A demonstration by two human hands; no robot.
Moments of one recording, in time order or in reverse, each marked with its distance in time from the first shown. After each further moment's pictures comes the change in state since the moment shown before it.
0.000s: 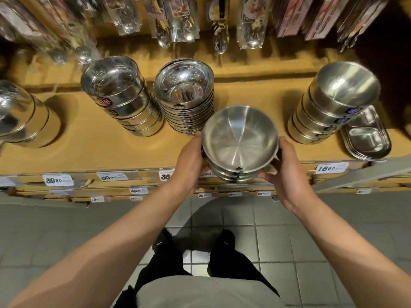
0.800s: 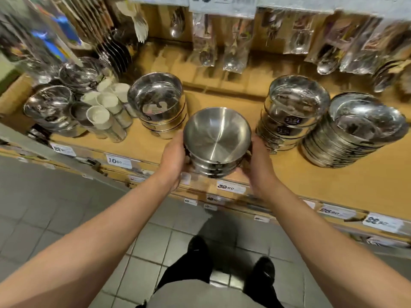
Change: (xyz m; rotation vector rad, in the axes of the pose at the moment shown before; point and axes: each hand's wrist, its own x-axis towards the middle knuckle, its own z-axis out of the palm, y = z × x) left_hand -0.005 0.031 -0.356 -0.153 0.374 0.022; right_hand 0.016 0.057 0.389 -0.141 -0.237 0.037
